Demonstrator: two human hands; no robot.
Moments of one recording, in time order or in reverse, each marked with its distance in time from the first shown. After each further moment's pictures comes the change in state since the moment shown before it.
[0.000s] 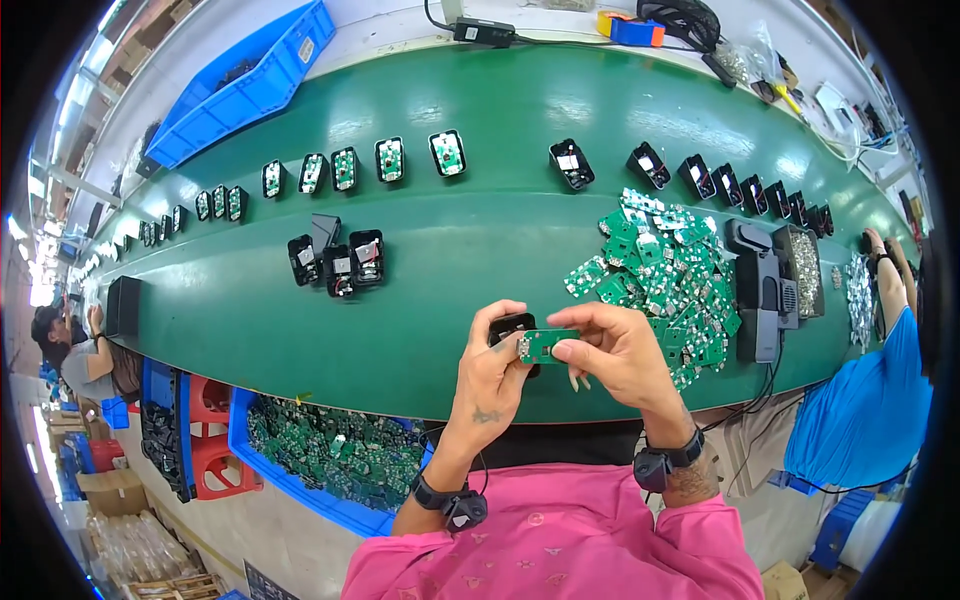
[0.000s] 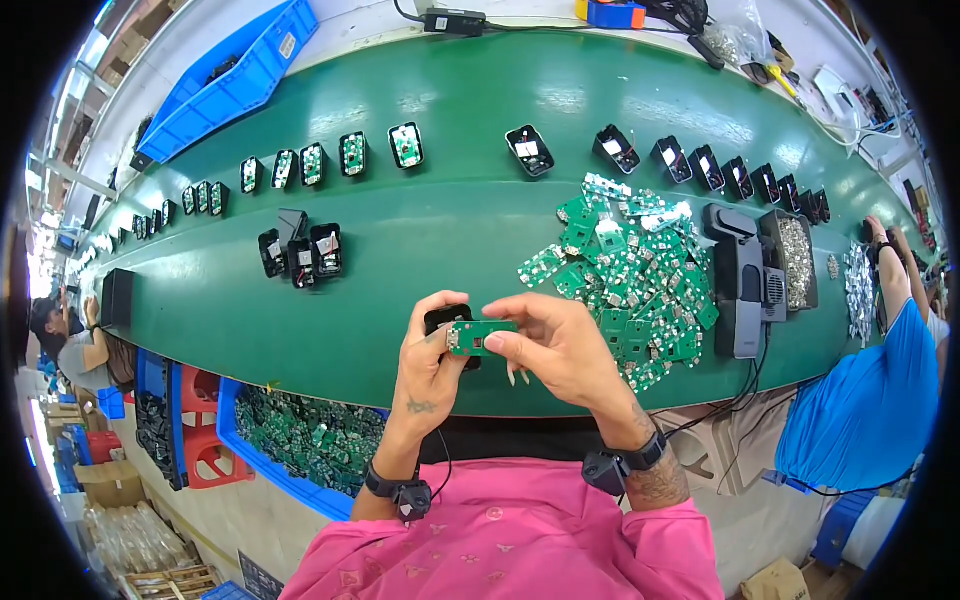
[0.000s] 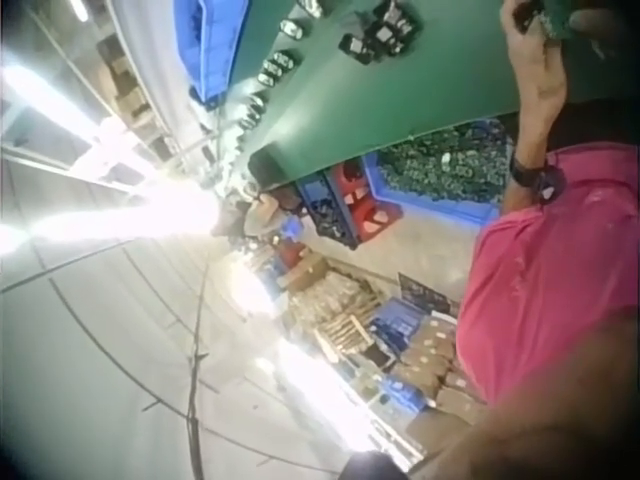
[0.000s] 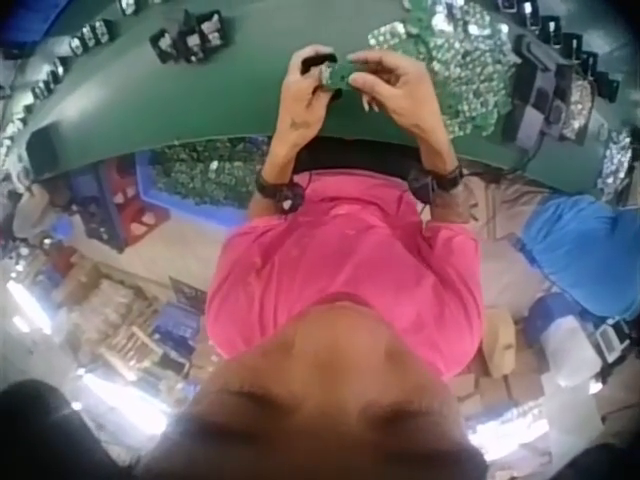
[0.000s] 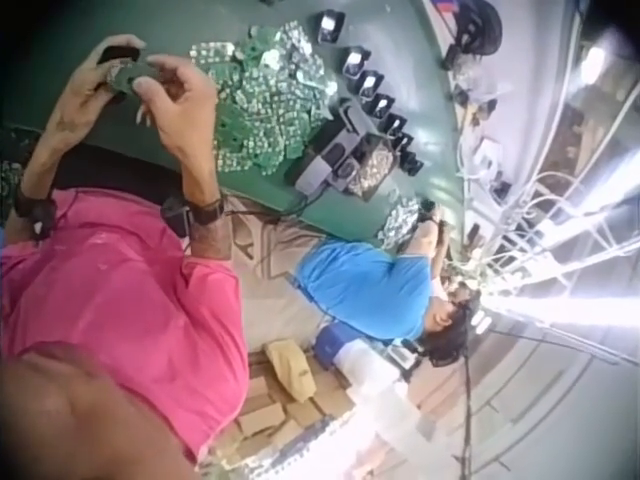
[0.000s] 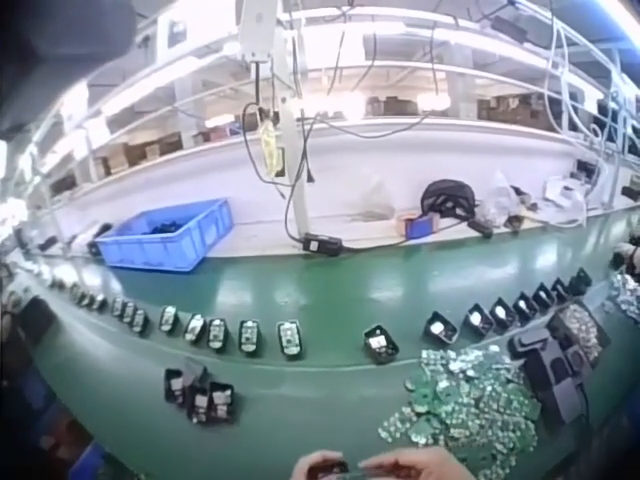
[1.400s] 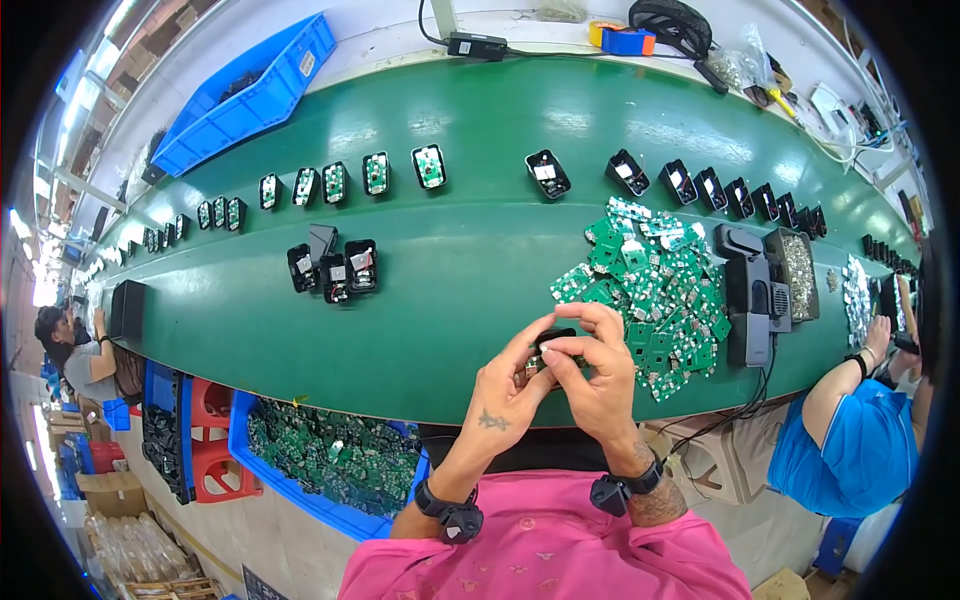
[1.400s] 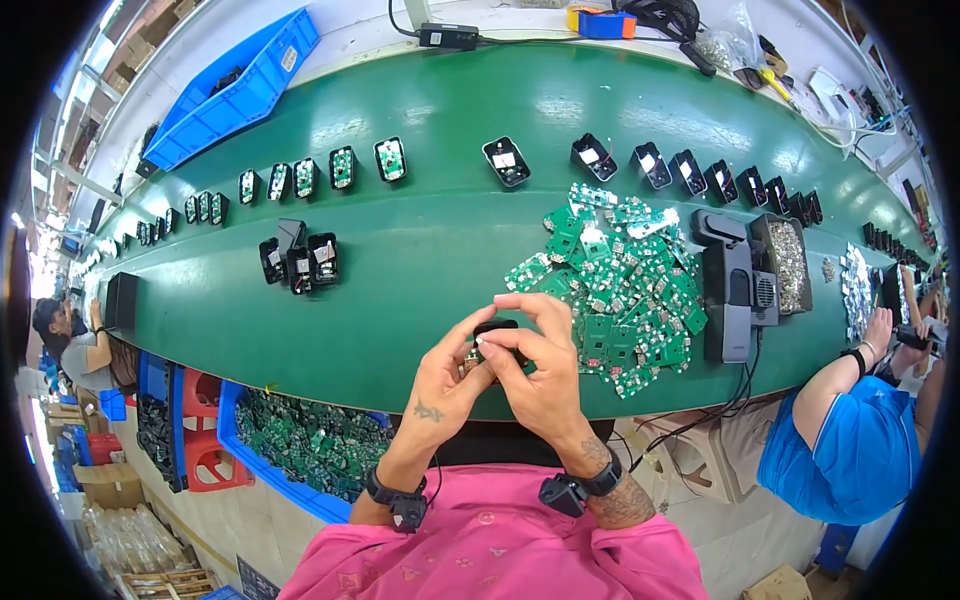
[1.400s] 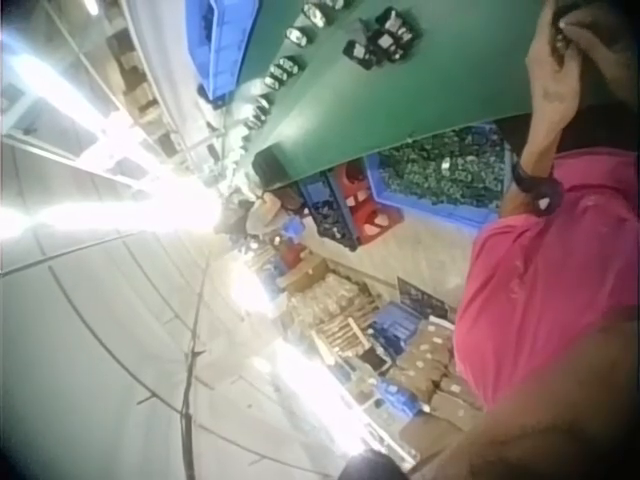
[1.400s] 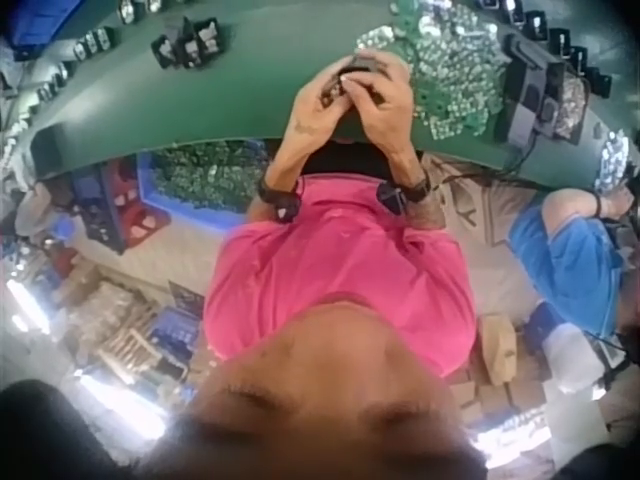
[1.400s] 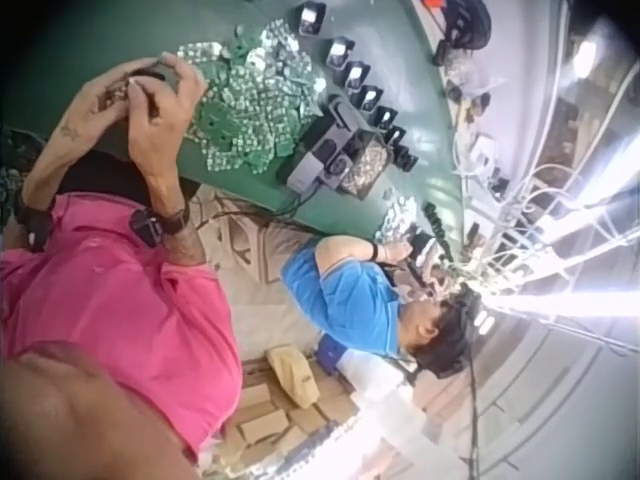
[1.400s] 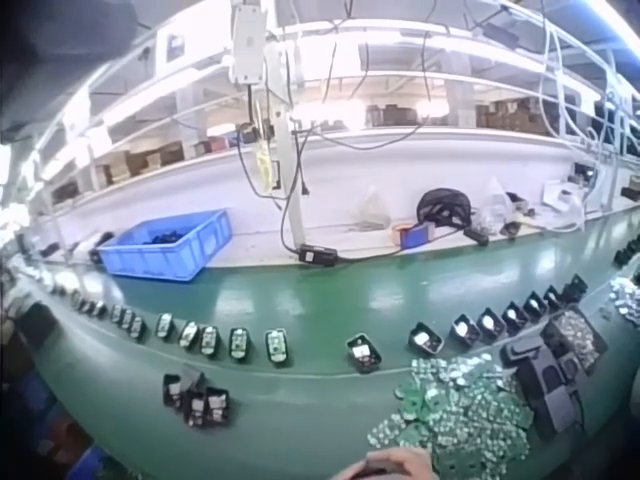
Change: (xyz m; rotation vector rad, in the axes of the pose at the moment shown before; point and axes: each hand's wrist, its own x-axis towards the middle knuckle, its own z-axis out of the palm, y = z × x) left_hand -0.006 0.010 0.028 -0.411 -0.168 -0.319; right_hand -0.014 0.035 0.015 -0.567 0.364 -0.549
